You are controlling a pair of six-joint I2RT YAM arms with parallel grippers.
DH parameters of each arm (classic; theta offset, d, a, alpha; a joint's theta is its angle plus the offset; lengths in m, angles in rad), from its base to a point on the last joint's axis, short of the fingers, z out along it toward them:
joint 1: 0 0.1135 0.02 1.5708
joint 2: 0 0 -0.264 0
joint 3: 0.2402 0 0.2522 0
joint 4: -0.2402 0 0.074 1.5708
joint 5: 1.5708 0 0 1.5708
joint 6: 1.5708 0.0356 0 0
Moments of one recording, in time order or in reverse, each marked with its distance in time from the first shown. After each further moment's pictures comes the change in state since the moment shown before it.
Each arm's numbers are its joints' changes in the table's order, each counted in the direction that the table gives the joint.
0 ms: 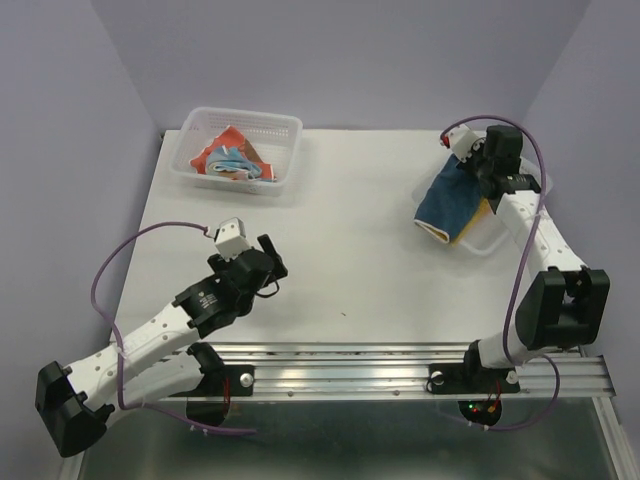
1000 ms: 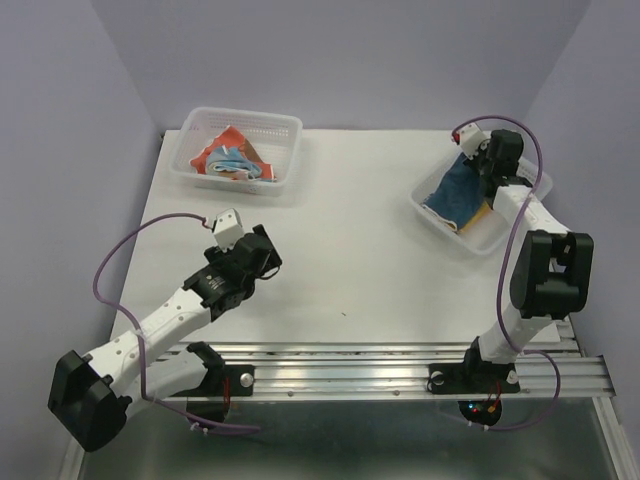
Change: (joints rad) left arm 0.161 -0.125 0.019 0.034 0.040 0.034; right arm -0.099 -0.219 -0.034 0.329 0.001 0.048
